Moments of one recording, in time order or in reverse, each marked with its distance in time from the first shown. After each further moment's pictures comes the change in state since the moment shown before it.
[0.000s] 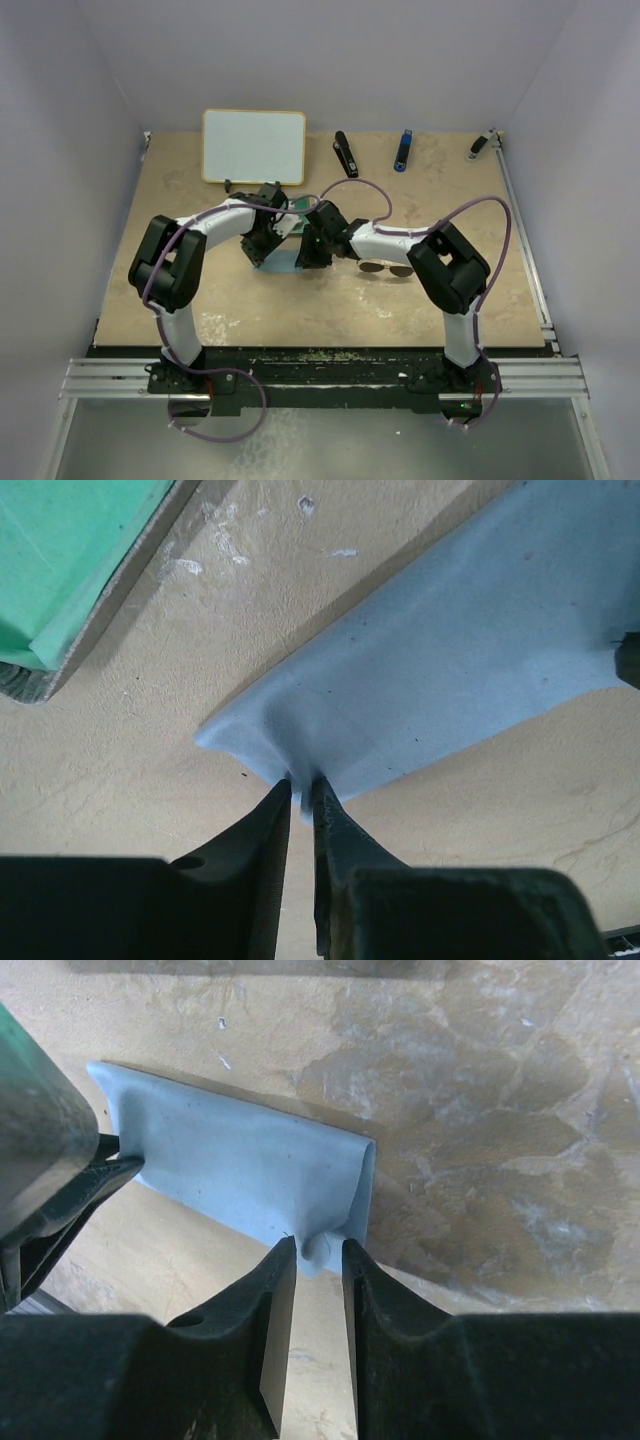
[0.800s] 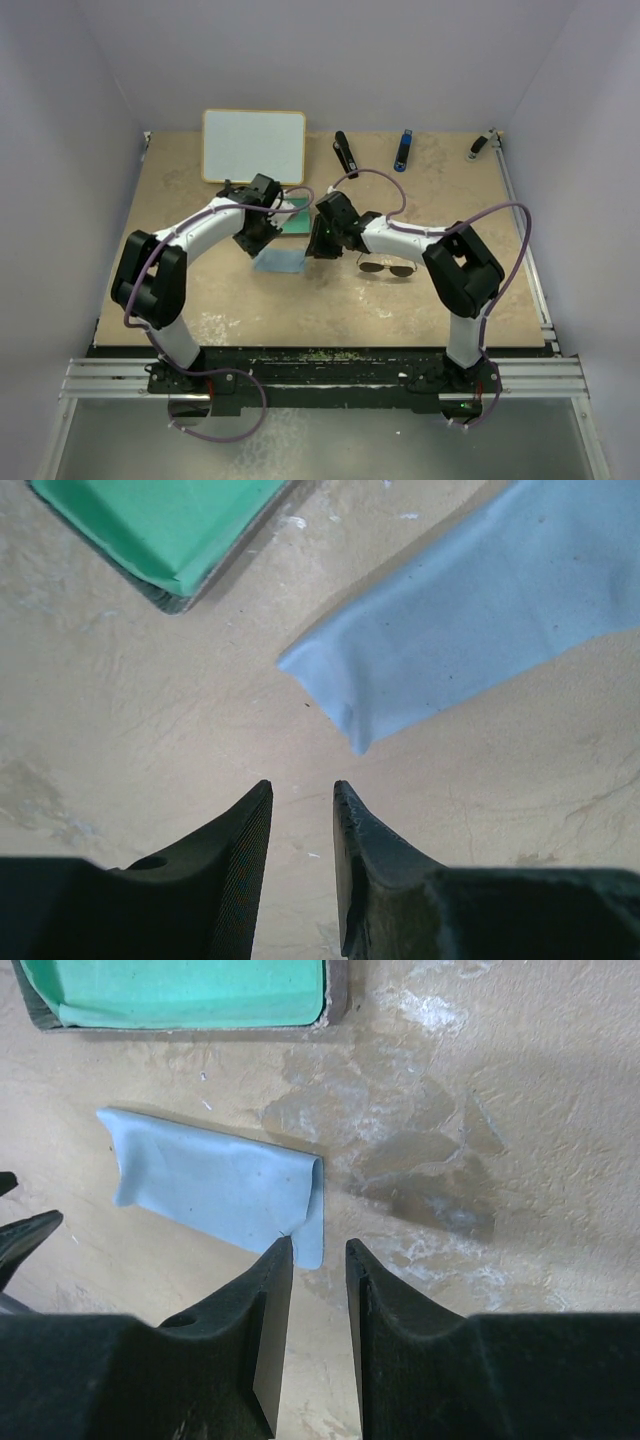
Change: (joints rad) left arm 0.000 -0.134 0.005 -0.052 -0.072 0.000; right arm -0.043 -0.082 -0.016 -0.061 0.062 -0.021
